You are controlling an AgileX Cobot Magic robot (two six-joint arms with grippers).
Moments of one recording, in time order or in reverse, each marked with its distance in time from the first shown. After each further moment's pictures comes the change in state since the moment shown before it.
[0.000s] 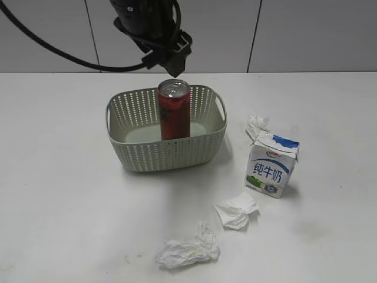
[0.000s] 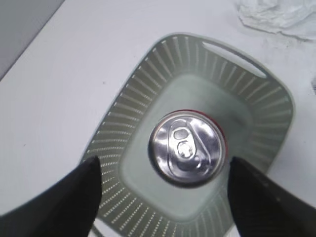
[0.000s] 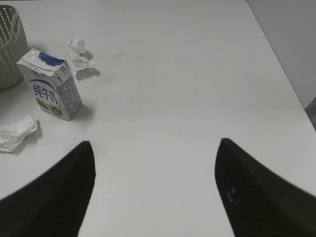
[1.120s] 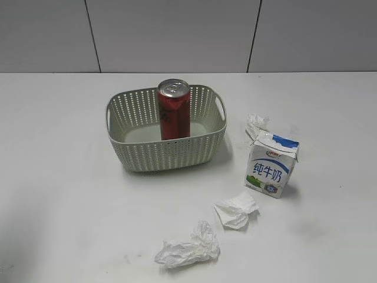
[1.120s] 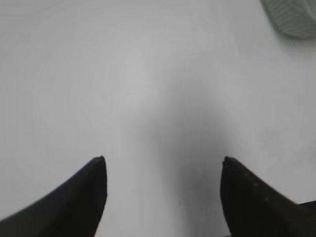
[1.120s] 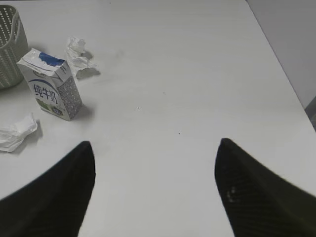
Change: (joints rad) left arm 0.609 -0.751 0.795 -0.165 0.106 -0.032; right arm 0.000 0.000 0.000 0.000 0.000 -0.001
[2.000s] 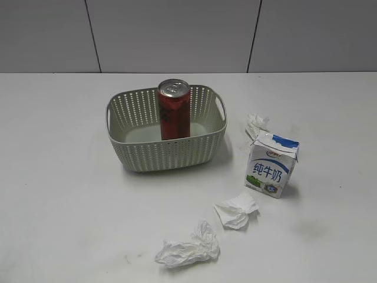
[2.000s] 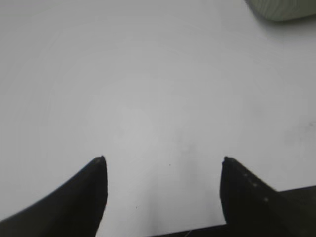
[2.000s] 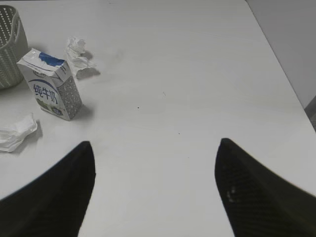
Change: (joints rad) left arm 0.039 -0.763 0.528 -0.064 -0.137 0.000; right arm 0.000 0.000 0.000 0.000 0.000 0.001
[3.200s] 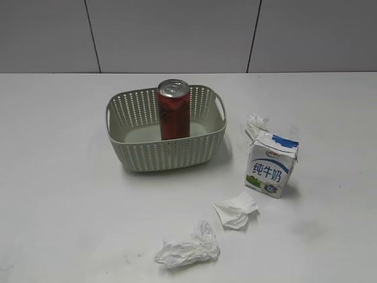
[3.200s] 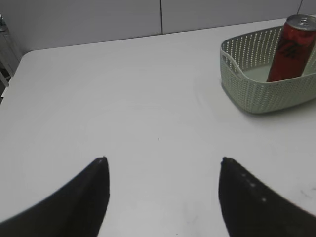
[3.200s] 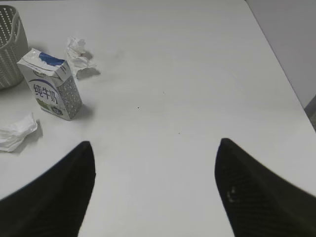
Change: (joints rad) left arm 0.000 -0.436 0.001 0.000 0.001 -0.003; right arm 0.000 0.000 0.000 0.000 0.000 -0.001
